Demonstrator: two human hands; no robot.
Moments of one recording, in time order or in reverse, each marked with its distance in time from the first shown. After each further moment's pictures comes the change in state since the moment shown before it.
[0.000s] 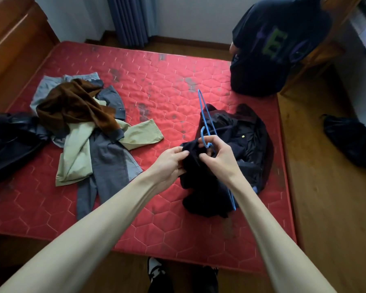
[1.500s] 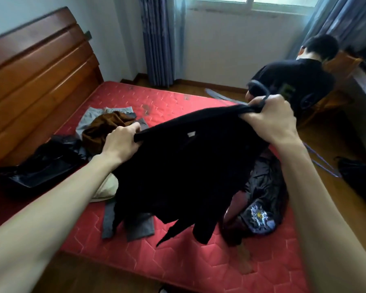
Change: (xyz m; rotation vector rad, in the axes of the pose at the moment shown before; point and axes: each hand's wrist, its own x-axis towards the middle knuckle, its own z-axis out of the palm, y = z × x) left_hand -0.095 0.166 -0.171 1.518 0.707 0.548; right_hand 0.015 -0.237 -0.050 -0.584 0.342 -0.133
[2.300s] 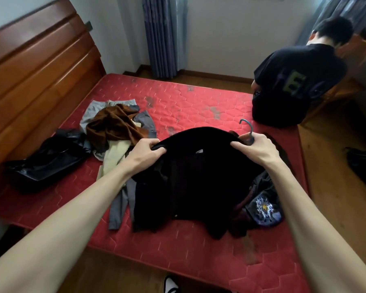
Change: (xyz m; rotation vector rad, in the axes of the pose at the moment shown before) left_hand -0.032 0.028 0.035 -0.532 -0.341 -0.210; right_hand -0.018 0.089 0.090 0.007 -0.357 0.226
